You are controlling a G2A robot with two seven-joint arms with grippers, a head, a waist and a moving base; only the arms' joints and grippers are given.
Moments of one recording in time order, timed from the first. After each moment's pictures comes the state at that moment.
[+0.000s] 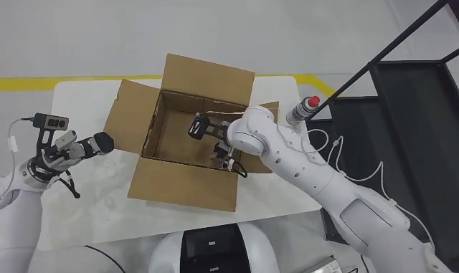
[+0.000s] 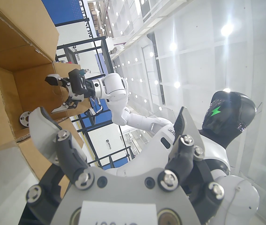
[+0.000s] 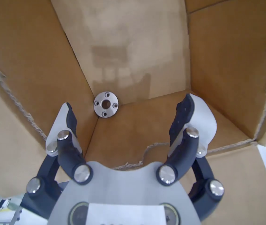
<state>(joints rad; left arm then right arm) 1.29 -0.98 -1.65 -1.29 -0.88 -0.39 -1.43 -0.73 -1.29 0.68 -1.45 -0.97 -0.25 1.28</state>
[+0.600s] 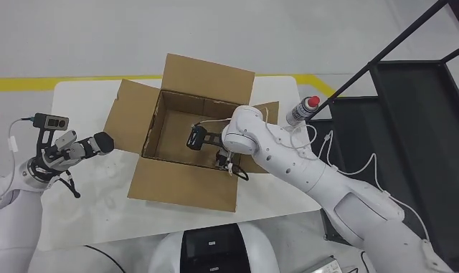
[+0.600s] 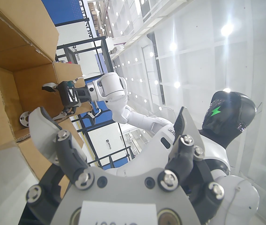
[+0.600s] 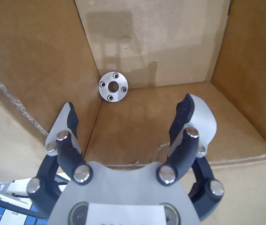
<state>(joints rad) 1.29 -0.98 -1.65 -1.29 -0.88 -0.39 -1.43 -0.67 -1.32 0.60 -1.39 -0.92 -0.32 1.39</state>
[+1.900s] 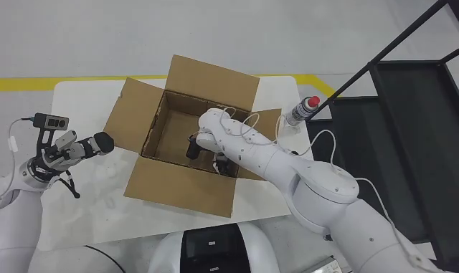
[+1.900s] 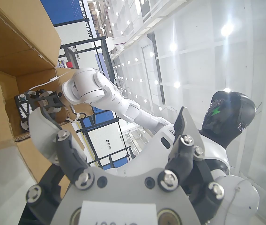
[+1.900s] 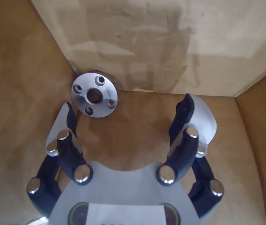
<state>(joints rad) 1.29 -0.98 -1.65 -1.29 -0.88 -0.39 -1.43 -0.43 -1.68 0.26 -0.64 -0.82 -0.40 1.38</state>
